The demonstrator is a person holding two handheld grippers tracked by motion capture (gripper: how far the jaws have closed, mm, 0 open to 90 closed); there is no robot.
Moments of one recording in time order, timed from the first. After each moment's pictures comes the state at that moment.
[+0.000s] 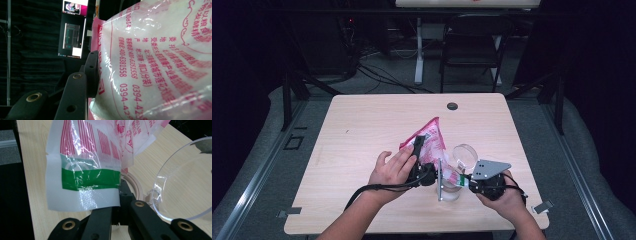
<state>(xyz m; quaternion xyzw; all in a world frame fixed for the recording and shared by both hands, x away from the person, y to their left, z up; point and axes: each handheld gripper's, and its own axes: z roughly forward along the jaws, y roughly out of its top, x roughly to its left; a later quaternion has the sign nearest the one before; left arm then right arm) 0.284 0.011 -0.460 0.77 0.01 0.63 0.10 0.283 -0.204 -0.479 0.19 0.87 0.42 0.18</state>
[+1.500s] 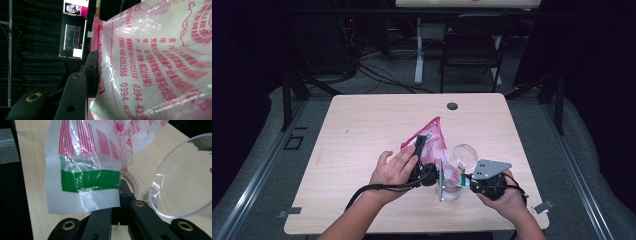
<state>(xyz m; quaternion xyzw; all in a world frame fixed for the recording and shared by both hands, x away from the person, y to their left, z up) 0.283 0.009 -0.459 0.77 0.01 0.63 0.11 0.284 -0.206 -0.480 0.19 0.87 0.41 0.18</state>
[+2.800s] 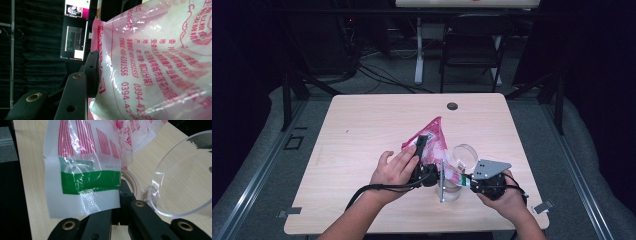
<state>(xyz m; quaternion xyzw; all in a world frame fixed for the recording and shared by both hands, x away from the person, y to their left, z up) 0.282 0.007 -0.459 0.76 0.00 0.64 0.11 0.285 -0.207 -0.482 0.19 0.87 0.41 0.18</state>
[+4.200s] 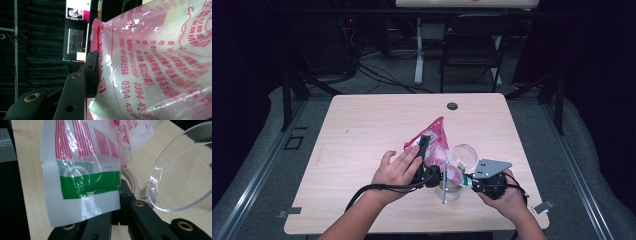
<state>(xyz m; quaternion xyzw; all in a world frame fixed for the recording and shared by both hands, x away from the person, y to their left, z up) 0.280 0.001 -0.458 0.76 -0.01 0.64 0.10 0.287 -0.210 -0.485 0.20 0.87 0.41 0.17</state>
